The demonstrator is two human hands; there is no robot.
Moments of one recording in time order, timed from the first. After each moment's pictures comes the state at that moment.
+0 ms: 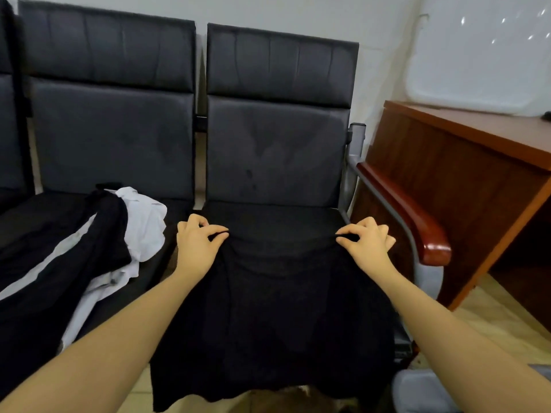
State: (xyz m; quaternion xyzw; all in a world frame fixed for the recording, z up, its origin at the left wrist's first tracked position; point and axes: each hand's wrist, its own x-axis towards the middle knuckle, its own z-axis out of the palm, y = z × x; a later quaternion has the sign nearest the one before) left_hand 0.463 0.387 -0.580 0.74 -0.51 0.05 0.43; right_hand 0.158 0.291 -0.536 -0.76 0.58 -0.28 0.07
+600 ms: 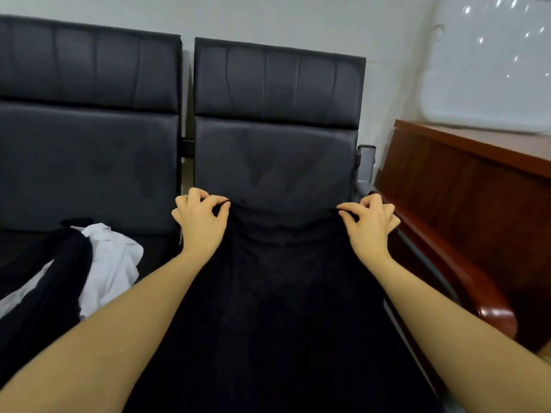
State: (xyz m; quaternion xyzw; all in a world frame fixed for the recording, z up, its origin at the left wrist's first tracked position) left_hand 0.493 0.236 -0.526 0.72 -0.46 0.16 0.49; right_hand 0.222 0.149 -0.508 -0.72 0.54 -0.44 -0.04
